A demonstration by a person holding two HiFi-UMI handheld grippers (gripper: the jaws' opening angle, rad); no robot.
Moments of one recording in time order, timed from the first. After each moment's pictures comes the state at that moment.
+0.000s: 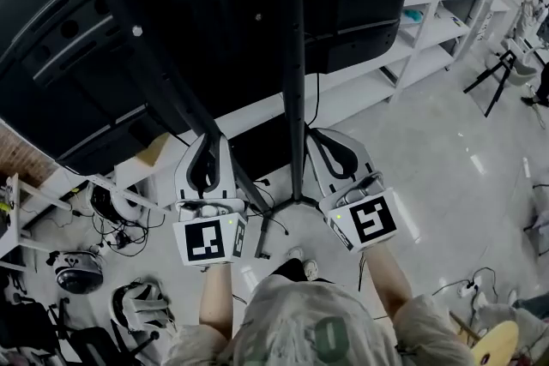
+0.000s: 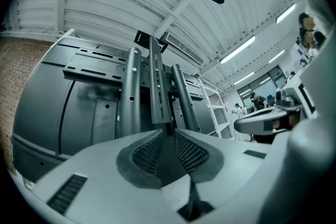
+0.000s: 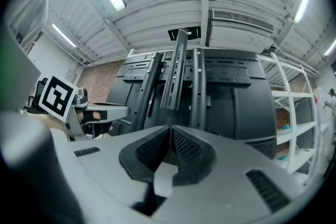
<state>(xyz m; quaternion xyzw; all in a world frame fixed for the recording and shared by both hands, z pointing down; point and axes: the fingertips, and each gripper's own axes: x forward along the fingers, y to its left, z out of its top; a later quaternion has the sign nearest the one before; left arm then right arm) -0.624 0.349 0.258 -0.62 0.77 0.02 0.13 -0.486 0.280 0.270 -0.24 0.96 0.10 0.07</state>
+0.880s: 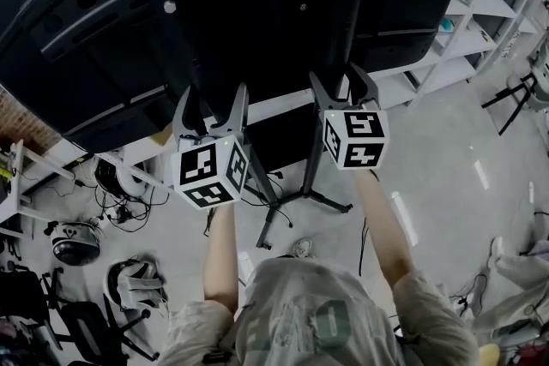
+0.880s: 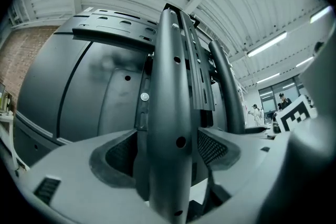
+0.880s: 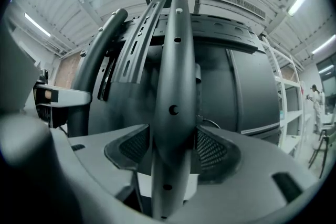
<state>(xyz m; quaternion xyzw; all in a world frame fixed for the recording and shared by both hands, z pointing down) -0.728 0.289 0.270 -0.56 0.83 0.04 0.03 -0.582 0.137 0.302 -0.33 0.94 0.02 0.00</state>
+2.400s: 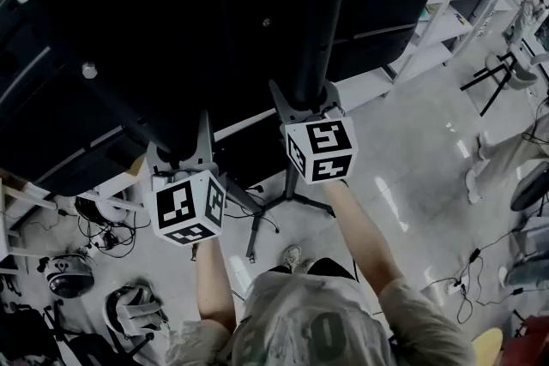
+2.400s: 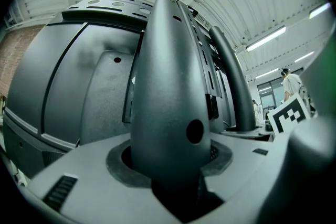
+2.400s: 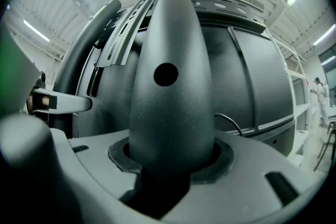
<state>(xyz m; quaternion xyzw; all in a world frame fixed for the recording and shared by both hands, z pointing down) -0.744 0.246 0.288 -0.57 0.82 0.02 0.03 -0.626 0.099 0.318 -0.31 0.95 0.01 0.01</state>
